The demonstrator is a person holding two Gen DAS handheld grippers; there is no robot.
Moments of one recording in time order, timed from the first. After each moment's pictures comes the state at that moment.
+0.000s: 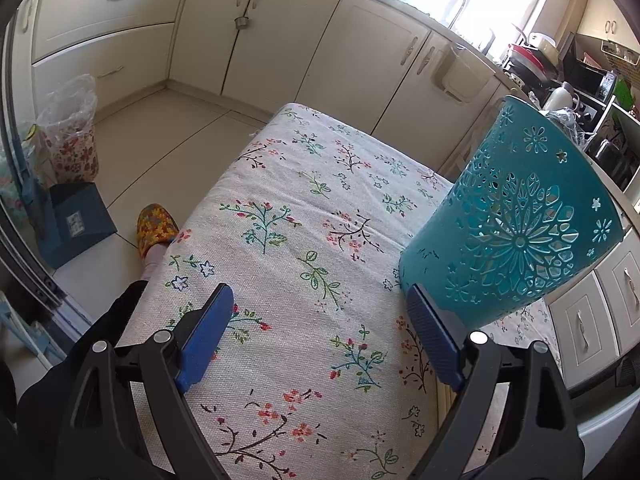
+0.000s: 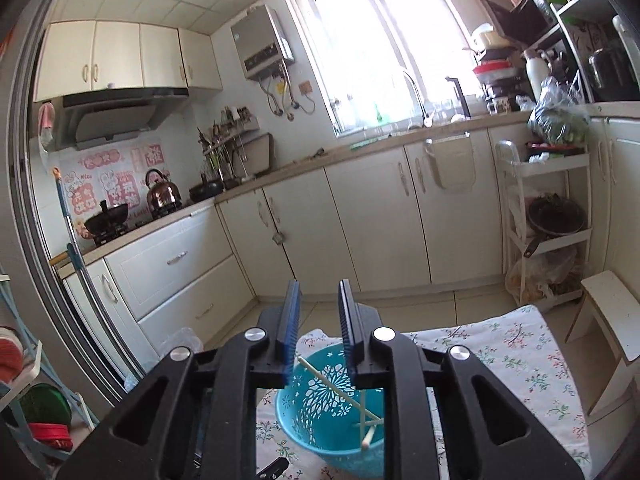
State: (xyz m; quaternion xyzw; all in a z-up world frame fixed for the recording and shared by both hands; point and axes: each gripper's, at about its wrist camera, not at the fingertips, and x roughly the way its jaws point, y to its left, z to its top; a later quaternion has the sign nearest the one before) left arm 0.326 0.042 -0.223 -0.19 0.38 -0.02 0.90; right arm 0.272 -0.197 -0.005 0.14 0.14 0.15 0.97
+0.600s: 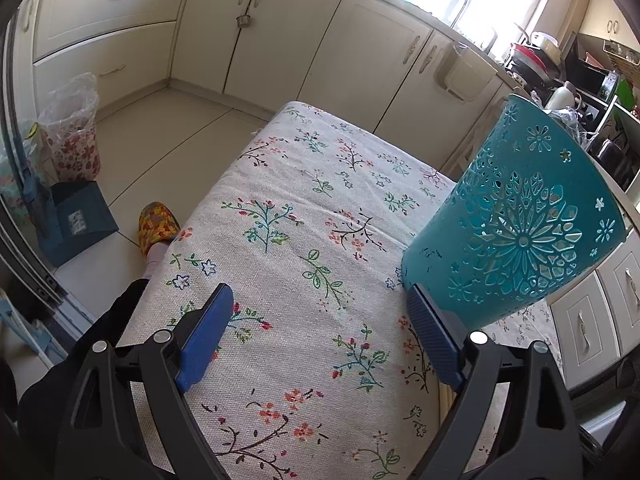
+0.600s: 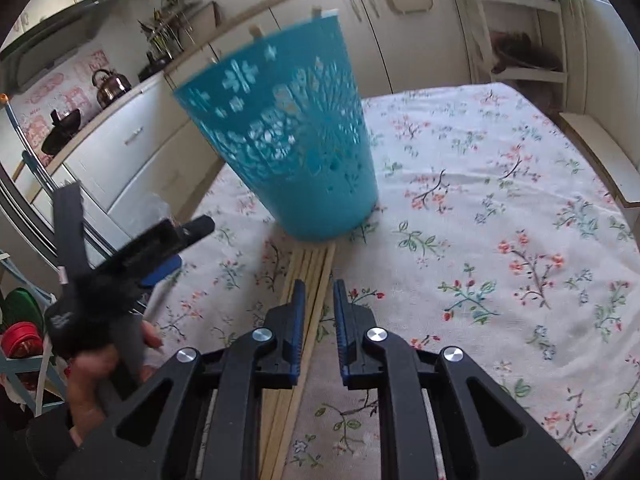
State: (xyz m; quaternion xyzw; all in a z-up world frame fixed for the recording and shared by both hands) left arm 0.326 0.040 -0.225 -0.19 0.38 -0.02 0.90; right arm 0.257 -0.181 -0.181 0.15 0.41 0.12 0.89
